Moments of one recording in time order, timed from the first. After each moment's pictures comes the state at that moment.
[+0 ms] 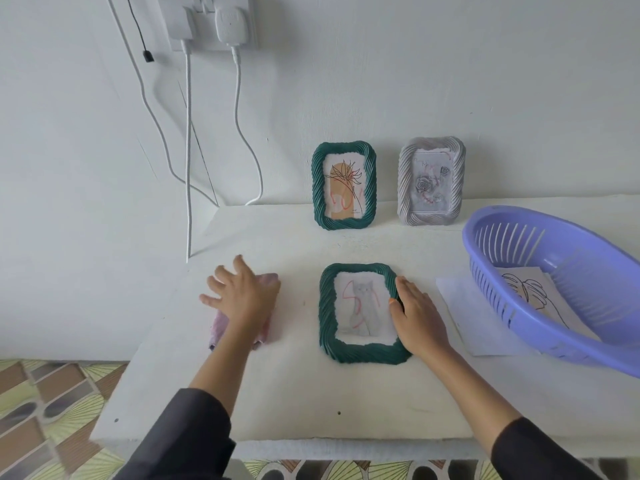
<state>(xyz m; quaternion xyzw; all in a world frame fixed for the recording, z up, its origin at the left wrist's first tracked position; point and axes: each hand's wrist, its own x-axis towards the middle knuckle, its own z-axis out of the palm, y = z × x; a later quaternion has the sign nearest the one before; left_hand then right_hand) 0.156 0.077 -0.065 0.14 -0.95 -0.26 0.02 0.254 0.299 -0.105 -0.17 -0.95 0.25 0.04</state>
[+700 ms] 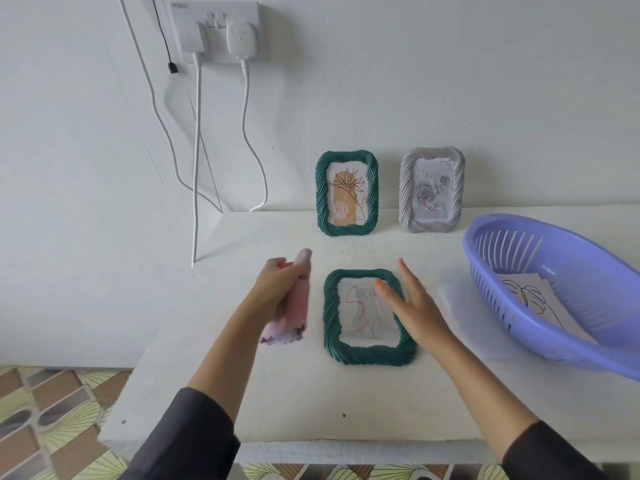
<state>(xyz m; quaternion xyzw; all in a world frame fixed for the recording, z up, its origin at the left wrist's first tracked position) 0.159 0.086 -0.036 0.03 -0.80 -0.57 -0.18 0.265 0.280 -0.057 -0.14 -0.83 0.53 0.08</state>
